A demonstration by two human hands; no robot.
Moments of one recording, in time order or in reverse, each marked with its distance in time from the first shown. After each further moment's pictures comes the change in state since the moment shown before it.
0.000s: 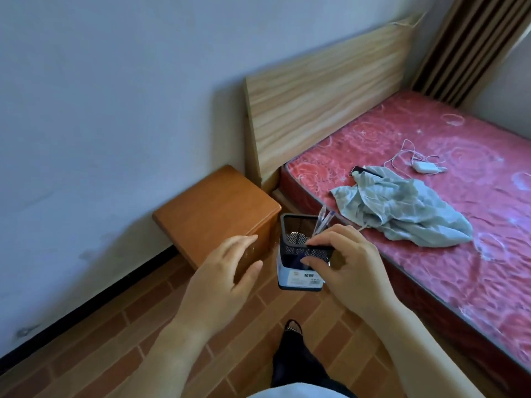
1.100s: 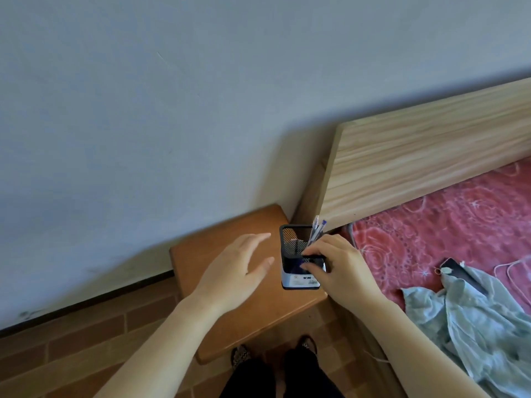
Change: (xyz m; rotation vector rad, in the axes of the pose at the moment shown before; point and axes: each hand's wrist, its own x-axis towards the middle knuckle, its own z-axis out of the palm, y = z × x) left_hand 0.361 -0.170 -0.057 -0.107 0.028 -0.303; right_hand 0.410 0.126 0.194 -0.004 -0.443 -0.211
